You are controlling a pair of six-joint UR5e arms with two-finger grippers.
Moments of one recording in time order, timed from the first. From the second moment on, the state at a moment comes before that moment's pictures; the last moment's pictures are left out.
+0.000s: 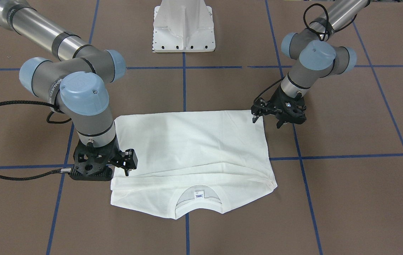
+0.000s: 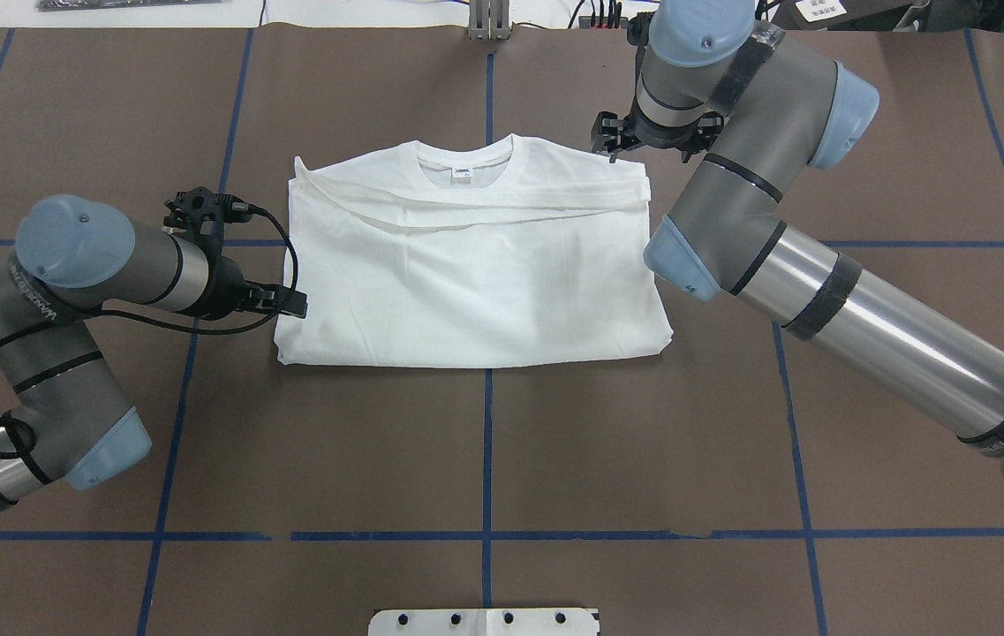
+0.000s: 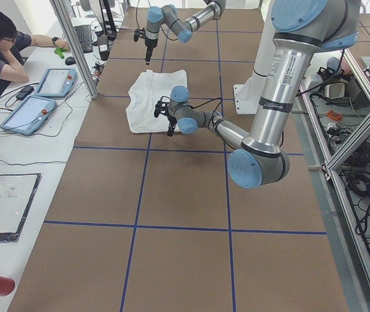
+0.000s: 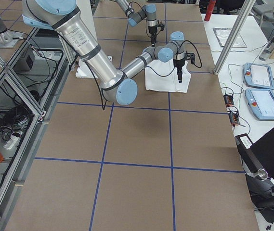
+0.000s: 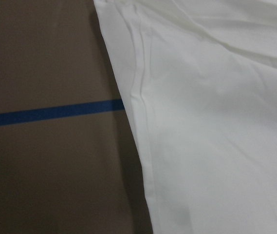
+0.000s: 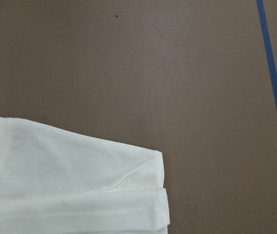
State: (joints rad) left arm -0.67 -1.87 -1.63 -2.20 -1.95 -1.04; right arm 0.82 -0.81 1.39 -1.49 1.84 1.00
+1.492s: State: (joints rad) left arm -0.77 -1.82 -1.72 -2.02 -1.95 -0.86; right arm 0.80 -0.81 1.39 -1.49 1.84 1.00
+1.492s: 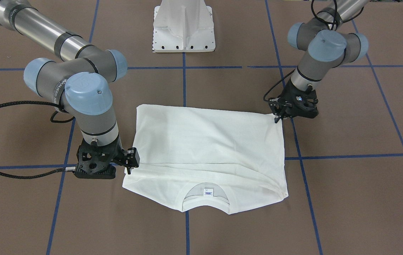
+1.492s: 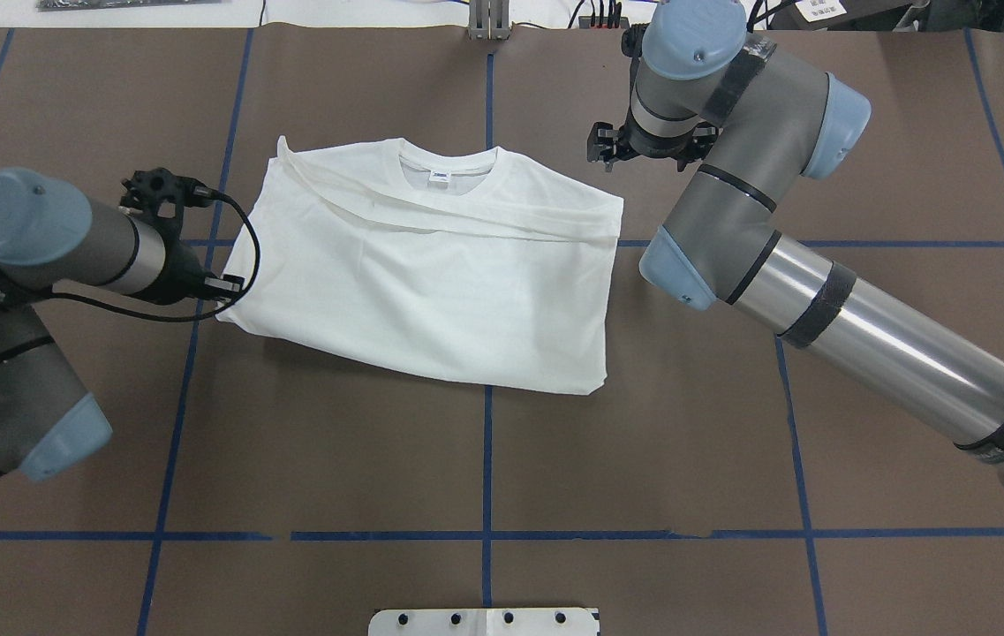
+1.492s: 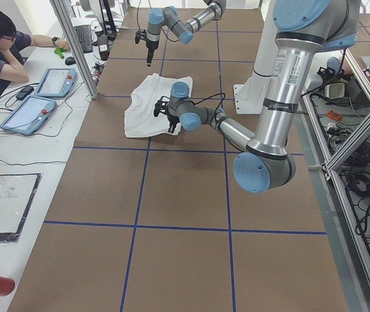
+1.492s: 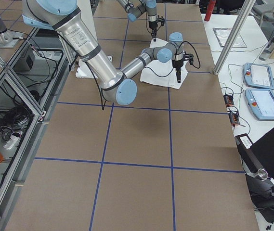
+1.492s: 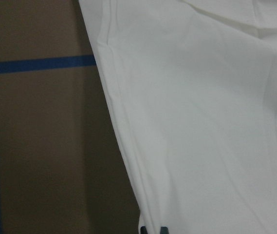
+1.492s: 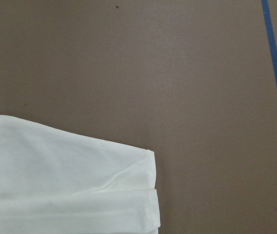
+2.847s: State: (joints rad) left arm -1.05 -2.17 -1.22 -2.01 -1.98 -0.60; right arm 0.73 -0.78 1.40 -1.49 1.82 1.11
